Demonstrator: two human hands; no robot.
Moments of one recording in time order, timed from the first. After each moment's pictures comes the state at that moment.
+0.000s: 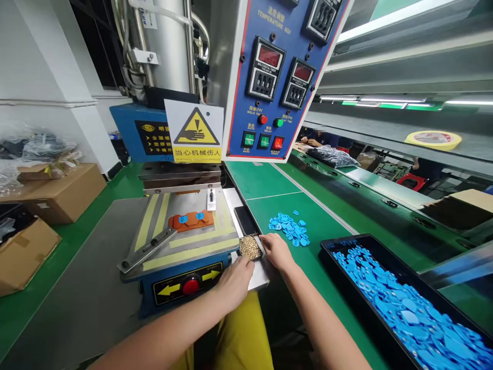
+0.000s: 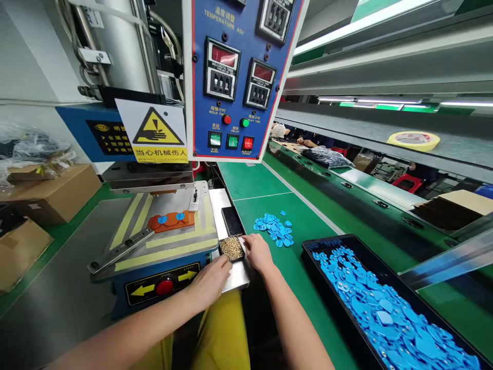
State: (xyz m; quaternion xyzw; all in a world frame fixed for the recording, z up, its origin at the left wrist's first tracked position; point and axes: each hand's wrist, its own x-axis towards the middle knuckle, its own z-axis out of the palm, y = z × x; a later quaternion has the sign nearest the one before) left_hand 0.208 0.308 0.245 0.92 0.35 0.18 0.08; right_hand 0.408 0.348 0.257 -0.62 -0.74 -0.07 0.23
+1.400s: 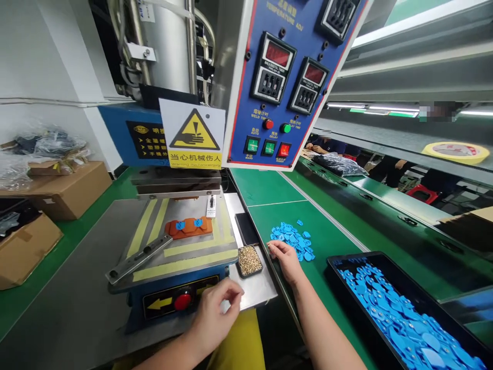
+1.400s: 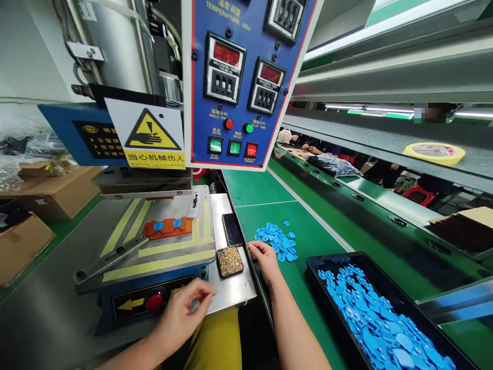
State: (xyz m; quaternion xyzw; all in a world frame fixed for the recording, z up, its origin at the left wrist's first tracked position) left_hand 0.183 0.293 0.218 0.72 0.30 0.52 0.35; right_hand 0.426 0.360 0.258 -0.48 -0.56 0.34 0.58
